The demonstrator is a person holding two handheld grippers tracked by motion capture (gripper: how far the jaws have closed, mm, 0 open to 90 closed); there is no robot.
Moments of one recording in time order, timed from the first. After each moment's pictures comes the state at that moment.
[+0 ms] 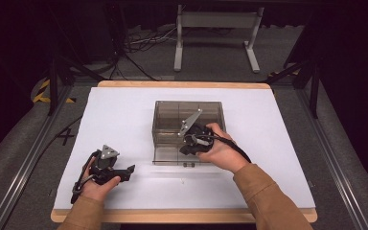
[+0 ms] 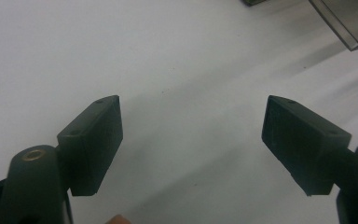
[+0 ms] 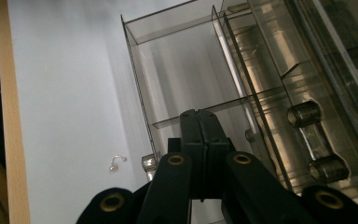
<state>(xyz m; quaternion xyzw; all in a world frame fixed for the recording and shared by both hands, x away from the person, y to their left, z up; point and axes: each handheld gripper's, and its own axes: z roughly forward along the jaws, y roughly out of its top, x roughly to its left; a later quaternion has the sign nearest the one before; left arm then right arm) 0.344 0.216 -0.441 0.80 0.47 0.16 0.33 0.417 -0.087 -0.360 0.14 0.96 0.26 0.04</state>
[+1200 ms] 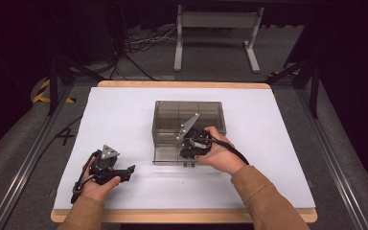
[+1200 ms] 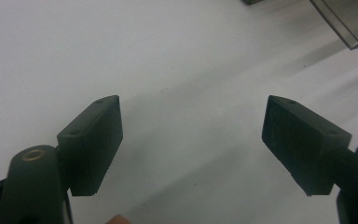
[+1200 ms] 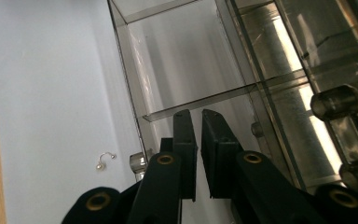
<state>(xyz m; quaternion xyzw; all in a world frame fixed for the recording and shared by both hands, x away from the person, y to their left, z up) 0.345 0.215 -0.441 0.80 0.47 0.16 0.33 0.419 -0.084 -0.378 0.14 0.96 0.24 0.04</state>
